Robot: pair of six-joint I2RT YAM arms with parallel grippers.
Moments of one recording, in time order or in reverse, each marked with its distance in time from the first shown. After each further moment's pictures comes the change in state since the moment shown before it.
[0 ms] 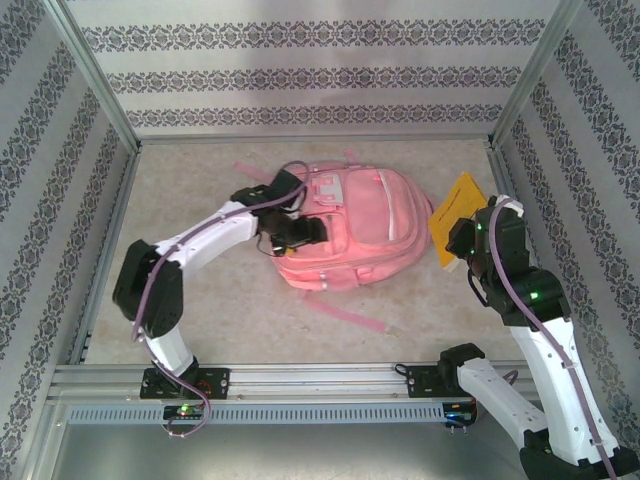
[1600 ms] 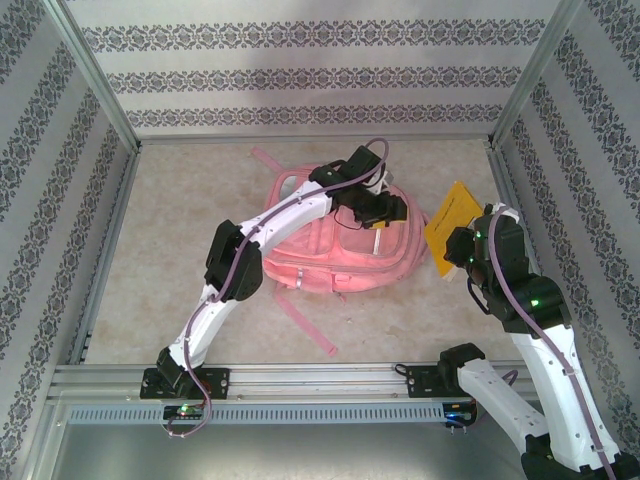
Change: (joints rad) left arm -0.214 0.661 0.903 0.035 0.277 -0.028; right arm 0.008 -0.044 -0.036 -0.034 -0.035 -0.006
